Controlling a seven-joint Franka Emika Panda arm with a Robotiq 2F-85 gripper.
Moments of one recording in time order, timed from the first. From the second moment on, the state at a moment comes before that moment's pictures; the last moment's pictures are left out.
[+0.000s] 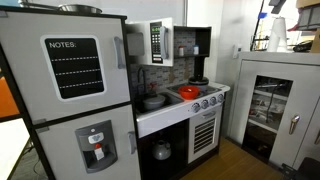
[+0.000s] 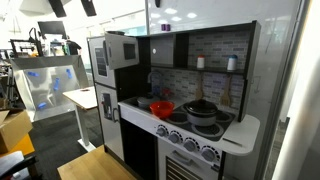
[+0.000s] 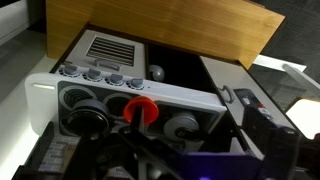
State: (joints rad) arm -0.03 -0.87 -0.40 -2.45 -0.09 1.87 -0.58
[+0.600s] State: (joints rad) arm 0.05 -0.90 -0.32 -2.47 -0.09 1.86 -0.59
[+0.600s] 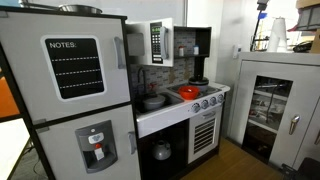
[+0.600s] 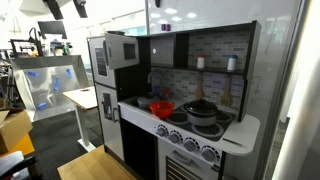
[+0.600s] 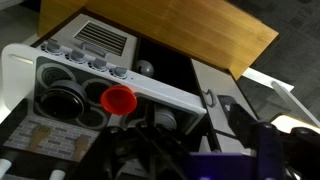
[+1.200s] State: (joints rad) arm 0.18 -0.85 -0.25 -2.51 -0.09 1.89 -0.59
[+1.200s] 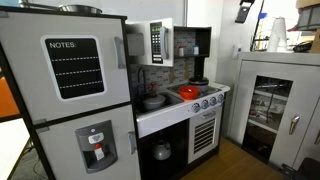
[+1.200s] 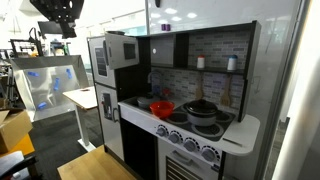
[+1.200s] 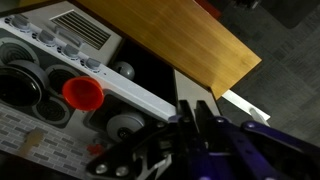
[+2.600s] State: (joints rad) arm 0.19 -0.21 -0.07 -1.94 0.01 1.68 -0.53
